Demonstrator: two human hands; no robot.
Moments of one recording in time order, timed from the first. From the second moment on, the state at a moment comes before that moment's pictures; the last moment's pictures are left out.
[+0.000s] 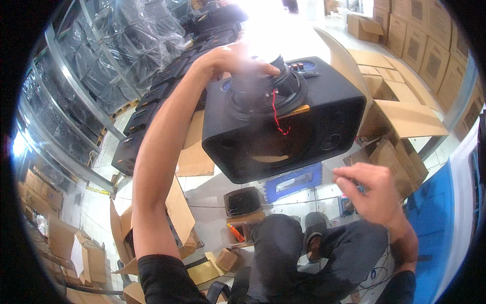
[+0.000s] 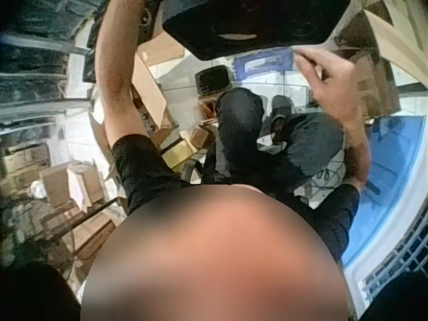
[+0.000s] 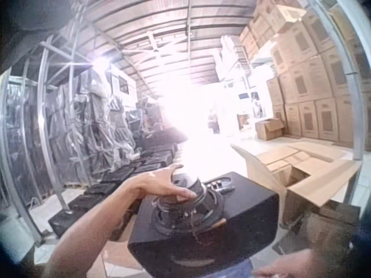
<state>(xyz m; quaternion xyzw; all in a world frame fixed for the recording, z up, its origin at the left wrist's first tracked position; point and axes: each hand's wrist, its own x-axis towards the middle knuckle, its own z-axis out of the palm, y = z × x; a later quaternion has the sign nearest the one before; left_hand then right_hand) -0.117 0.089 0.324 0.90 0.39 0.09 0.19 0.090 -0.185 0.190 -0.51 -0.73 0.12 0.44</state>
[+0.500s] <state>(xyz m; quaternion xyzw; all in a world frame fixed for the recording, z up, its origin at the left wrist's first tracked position) -0.096 0.082 0.326 0.84 0.43 0.16 0.29 0.089 -0.215 0.135 -0.41 -0.85 0.14 0.30</state>
